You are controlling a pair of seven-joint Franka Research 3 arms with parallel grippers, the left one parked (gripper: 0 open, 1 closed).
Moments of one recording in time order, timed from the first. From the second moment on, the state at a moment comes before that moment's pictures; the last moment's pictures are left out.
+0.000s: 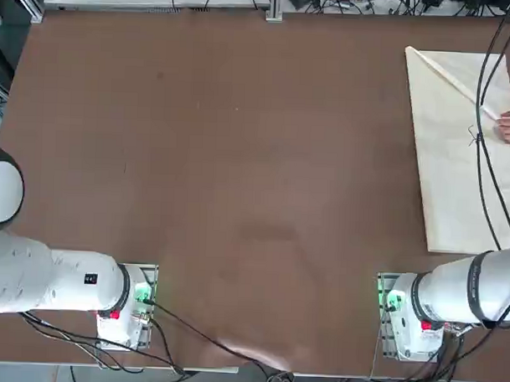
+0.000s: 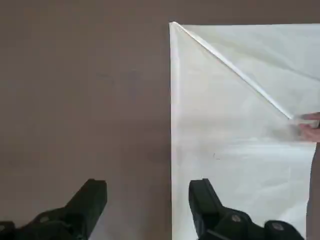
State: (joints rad) arm 0.03 0.07 -0.13 -1.47 0.01 1.53 -0.05
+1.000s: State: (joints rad) arm -0.10 0.16 -0.14 -1.61 -0.08 1.74 -0.21
